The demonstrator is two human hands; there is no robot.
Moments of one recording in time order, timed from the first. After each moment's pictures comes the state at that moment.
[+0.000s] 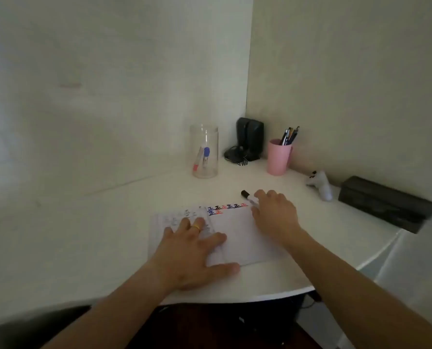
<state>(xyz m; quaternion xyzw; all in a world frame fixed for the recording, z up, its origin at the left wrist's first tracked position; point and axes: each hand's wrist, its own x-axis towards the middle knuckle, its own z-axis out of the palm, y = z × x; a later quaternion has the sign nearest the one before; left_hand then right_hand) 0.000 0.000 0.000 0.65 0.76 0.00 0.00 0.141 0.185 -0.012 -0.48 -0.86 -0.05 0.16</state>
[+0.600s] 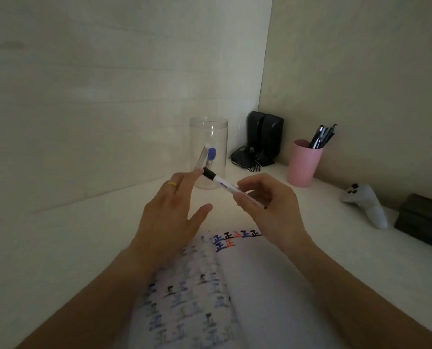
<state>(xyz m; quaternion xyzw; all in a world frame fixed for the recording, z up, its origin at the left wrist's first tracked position) -0.117 0.135 -0.014 0.60 0.72 0.33 -0.15 0.059 0.236 -0.004 -0.31 -0.77 0.33 0.45</state>
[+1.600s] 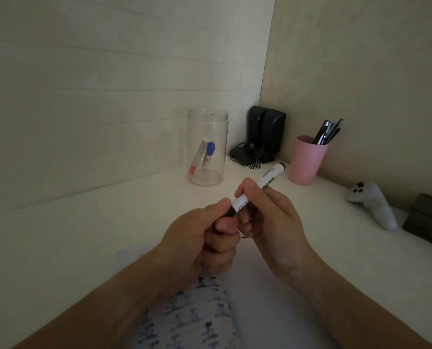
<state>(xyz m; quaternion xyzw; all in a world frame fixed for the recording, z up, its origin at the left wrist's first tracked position) -0.068 0.123 -0.003 0.40 0.40 0.55 0.61 0.054 0.206 -0.006 -0.20 -0.60 0.64 0.43</state>
